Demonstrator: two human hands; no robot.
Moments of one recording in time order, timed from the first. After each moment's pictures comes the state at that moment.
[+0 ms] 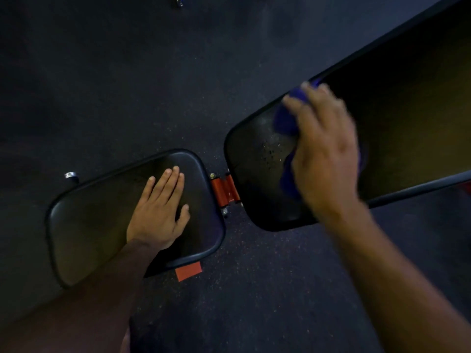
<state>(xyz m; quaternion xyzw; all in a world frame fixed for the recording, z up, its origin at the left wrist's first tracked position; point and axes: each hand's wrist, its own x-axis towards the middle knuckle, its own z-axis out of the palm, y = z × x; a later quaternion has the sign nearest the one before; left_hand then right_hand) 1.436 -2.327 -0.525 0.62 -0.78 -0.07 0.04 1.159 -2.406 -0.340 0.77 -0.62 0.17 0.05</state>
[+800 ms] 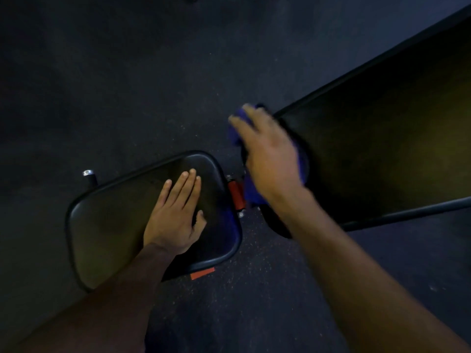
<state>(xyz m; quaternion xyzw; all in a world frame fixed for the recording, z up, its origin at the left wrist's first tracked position) 1.437 -2.329 -0.527 0.62 -0.78 -0.07 0.03 1.242 -2.442 -0.401 0.81 -0.58 0.11 -0.05</state>
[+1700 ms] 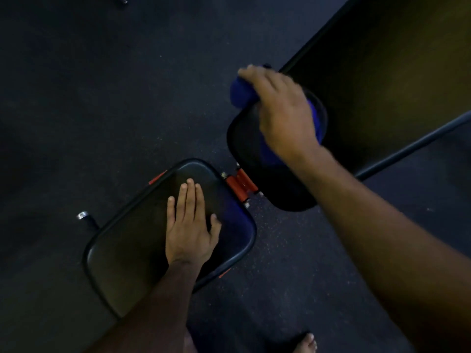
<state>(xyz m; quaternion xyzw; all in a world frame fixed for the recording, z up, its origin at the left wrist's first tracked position) 1.436 -2.328 -0.521 0.62 -0.78 -0.09 0.01 1.217 -2.466 -0.388 0.74 -0.63 0.23 0.02</state>
